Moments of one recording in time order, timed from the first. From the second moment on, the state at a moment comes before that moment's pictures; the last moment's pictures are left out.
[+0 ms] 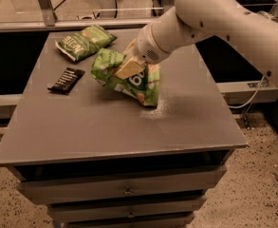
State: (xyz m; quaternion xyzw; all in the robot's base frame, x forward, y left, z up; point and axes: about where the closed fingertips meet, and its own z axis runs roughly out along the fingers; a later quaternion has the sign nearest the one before) arm 0.626 0.020 0.899 -0.61 0.68 0.15 0.38
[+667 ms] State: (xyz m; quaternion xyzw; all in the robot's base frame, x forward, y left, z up) arm 0.646 0.070 0.884 -0.61 0.67 0.16 0.39
